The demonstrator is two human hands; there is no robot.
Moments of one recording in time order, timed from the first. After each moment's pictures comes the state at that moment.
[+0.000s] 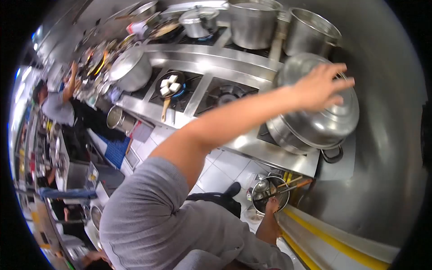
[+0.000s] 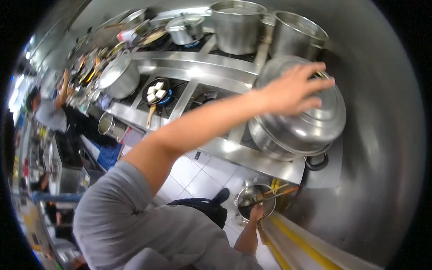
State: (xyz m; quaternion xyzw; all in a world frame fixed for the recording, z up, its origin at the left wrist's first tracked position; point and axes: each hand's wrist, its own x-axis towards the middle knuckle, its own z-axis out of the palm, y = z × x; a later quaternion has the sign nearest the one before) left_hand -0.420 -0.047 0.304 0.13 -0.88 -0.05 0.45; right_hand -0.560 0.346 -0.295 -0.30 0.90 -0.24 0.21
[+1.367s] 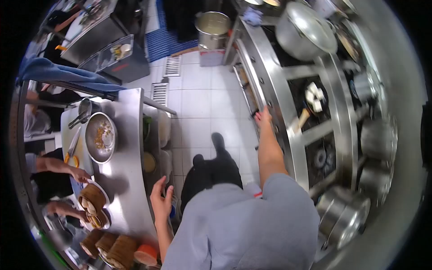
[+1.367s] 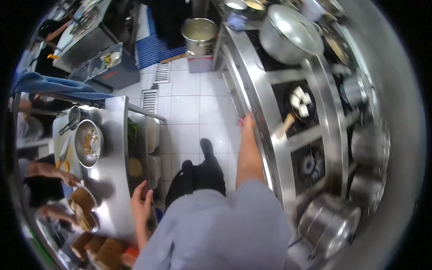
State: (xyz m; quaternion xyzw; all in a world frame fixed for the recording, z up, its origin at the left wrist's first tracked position) left_hand 0.150 0.545 0.086 0.87 0.02 -0.21 0.44; right_hand 0.179 -0.001 -0.224 -0.34 0.63 -0.22 0.66
